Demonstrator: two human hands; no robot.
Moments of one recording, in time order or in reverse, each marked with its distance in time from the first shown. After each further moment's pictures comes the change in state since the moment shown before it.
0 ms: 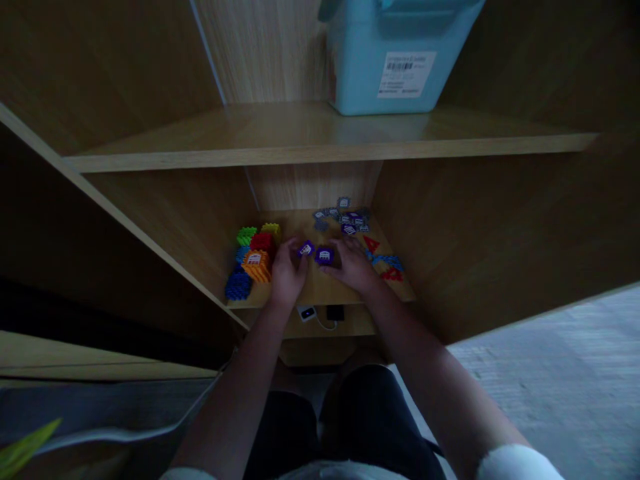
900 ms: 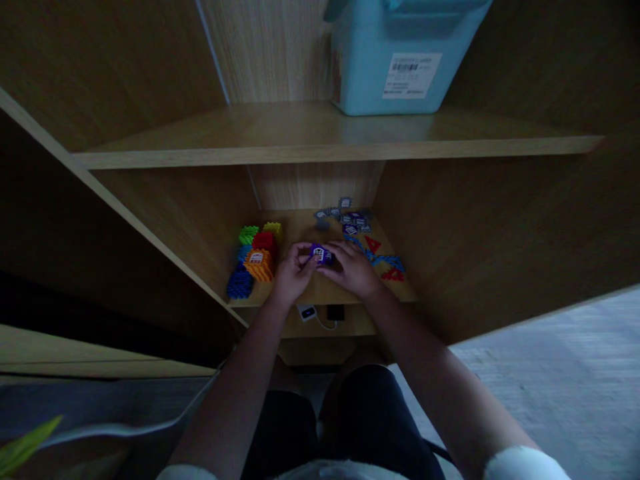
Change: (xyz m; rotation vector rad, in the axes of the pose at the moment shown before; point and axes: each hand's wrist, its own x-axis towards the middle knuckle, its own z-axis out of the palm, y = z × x) left_hand -0.004 0.000 0.002 -0.463 -0.303 -0.252; right_hand -0.005 -0.021 -0.013 0.105 0.107 -0.234
